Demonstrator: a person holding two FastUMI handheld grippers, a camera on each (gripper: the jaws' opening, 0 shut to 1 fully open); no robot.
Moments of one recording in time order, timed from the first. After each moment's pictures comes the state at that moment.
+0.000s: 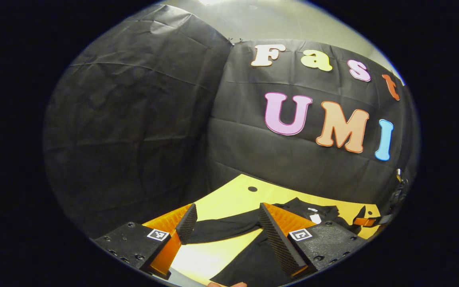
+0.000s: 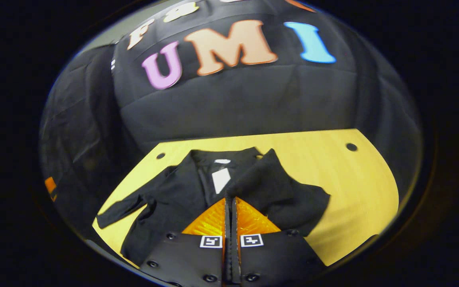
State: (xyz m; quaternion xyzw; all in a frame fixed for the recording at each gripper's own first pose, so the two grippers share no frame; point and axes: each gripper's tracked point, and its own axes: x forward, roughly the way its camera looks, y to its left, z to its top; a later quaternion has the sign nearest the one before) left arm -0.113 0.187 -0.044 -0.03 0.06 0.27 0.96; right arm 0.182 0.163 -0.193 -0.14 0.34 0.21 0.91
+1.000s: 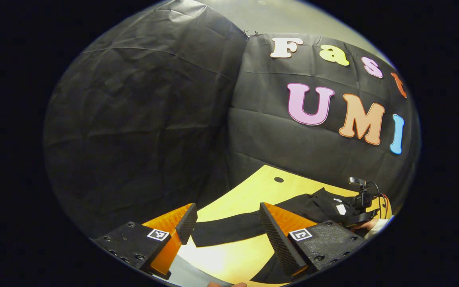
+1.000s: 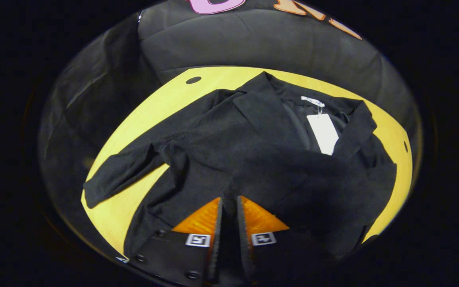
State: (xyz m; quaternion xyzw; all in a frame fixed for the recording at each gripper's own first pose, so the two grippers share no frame) left arm -0.146 0.266 -0.082 -0.04 0.09 0.30 0.95; right arm 0.164 0.291 -0.357 -0.22 0.52 0.23 0.79
